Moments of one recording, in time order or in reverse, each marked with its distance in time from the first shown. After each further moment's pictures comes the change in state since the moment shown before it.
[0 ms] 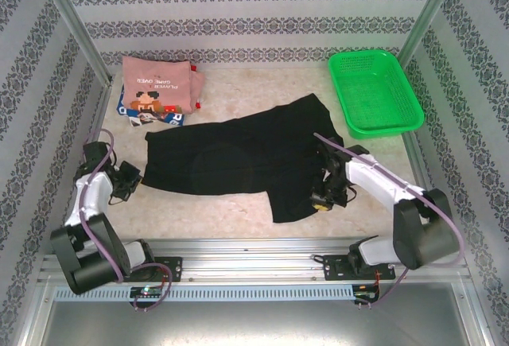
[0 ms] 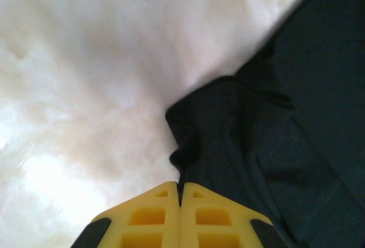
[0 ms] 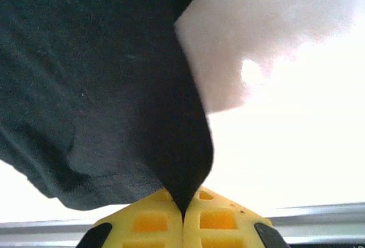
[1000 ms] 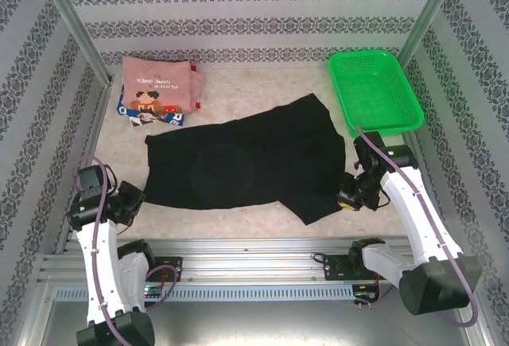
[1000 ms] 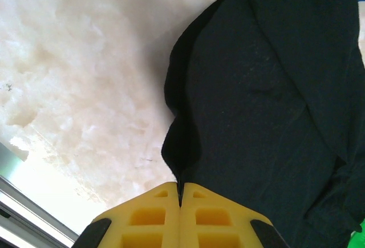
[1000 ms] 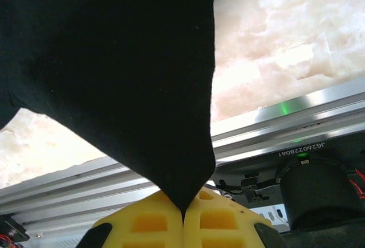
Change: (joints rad) left arm -0.038 -0.505 0.028 -0.462 -0.003 -0.125; right arm -0.215 -0.278 0.185 -0.400 0.034 -0.090
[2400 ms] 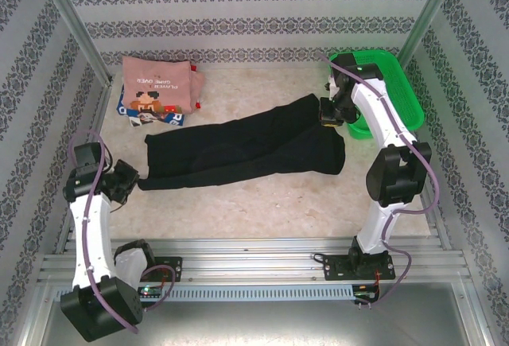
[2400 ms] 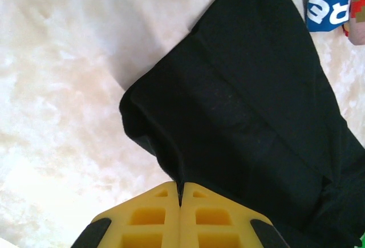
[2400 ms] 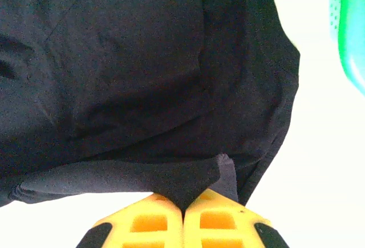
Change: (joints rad) left arm -0.015 0.193 0.088 0.165 -0.026 0.074; right arm 0.018 0.797 0.846 0.139 0.119 -0.374
